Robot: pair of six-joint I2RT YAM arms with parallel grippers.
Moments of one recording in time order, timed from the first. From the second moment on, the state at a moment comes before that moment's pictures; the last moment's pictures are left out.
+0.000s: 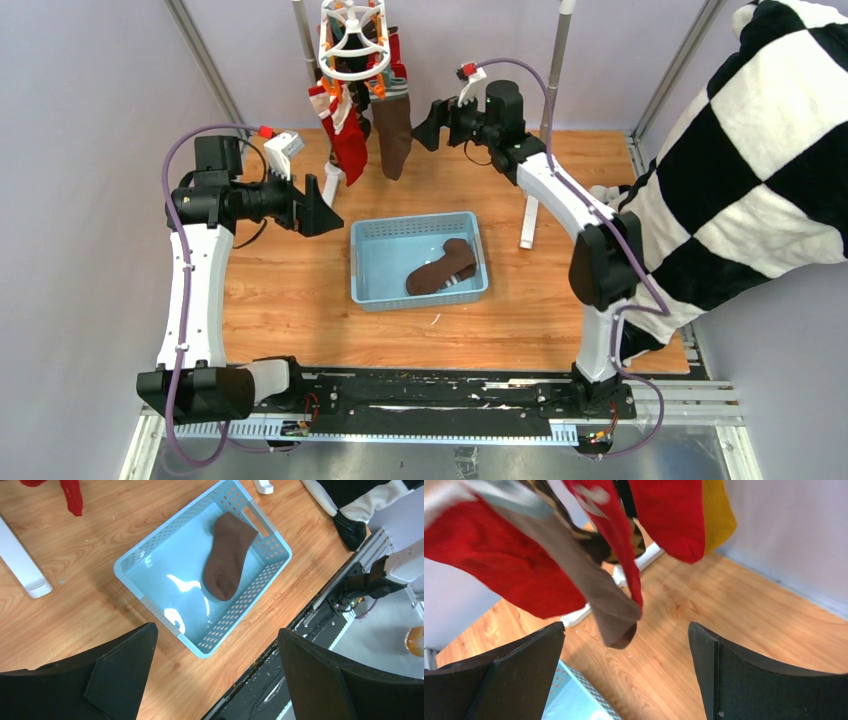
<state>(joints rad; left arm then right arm) 0.10 1.21 1.44 -1.07 0.86 0.24 0.47 1.88 1.77 -0.02 -0.39 0.20</state>
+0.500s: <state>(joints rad) 0.10 1.22 1.44 -1.09 0.89 0.25 0.42 2.18 1.82 0.36 -0.83 0.39</state>
